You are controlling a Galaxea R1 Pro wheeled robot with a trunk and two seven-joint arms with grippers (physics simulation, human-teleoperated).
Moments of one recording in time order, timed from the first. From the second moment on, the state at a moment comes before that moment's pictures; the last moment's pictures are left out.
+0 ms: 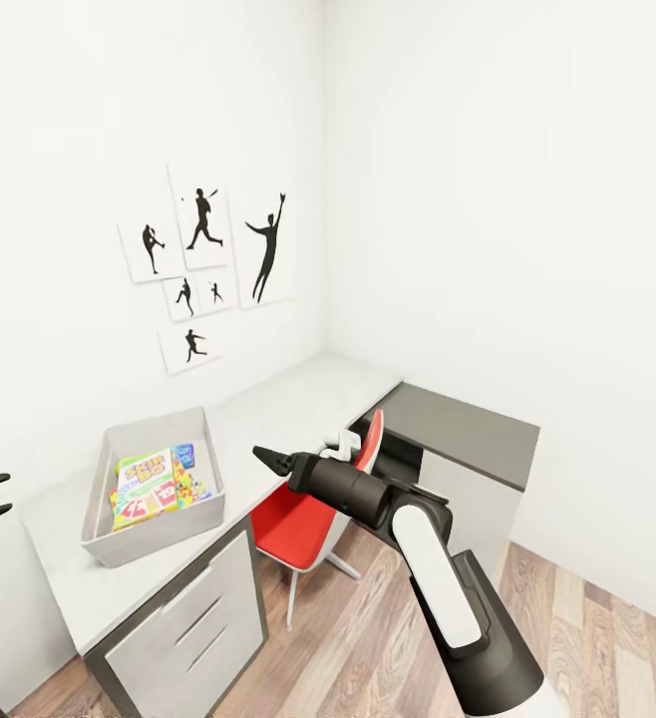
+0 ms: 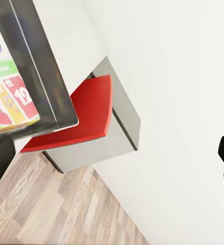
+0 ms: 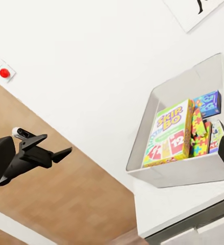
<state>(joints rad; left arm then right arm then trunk) -0.96 0.88 0.26 -0.08 0.09 0.71 -1.57 -0.49 0.17 0.36 -1.58 -0.84 0.74 0.06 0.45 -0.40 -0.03</state>
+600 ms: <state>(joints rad) -0.96 0.88 0.26 -0.08 0.09 0.71 -1.57 -0.49 0.17 0.37 -1.58 -0.83 0.74 0.06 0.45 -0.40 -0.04</state>
